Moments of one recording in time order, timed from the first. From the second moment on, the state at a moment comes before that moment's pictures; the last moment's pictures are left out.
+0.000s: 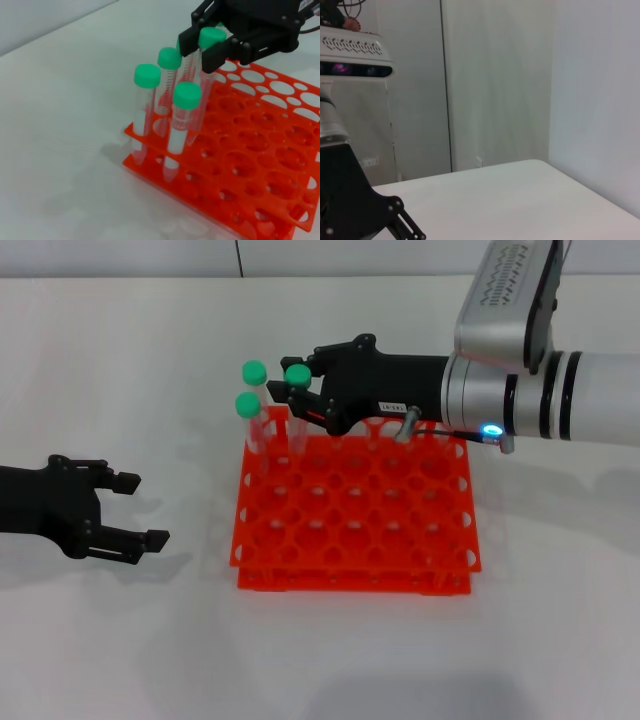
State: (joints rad) left arm -0.39 -2.06 0.81 1.14 2.29 1.68 -1.64; right arm 0.68 2.03 -1.82 -0.74 -1.04 -0.80 1.29
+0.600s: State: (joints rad) left arm -0.39 -2.06 0.81 1.13 2.29 1.68 -1.64; right arm 0.69 2.03 -1.84 -0.71 -0.98 -0.79 1.23
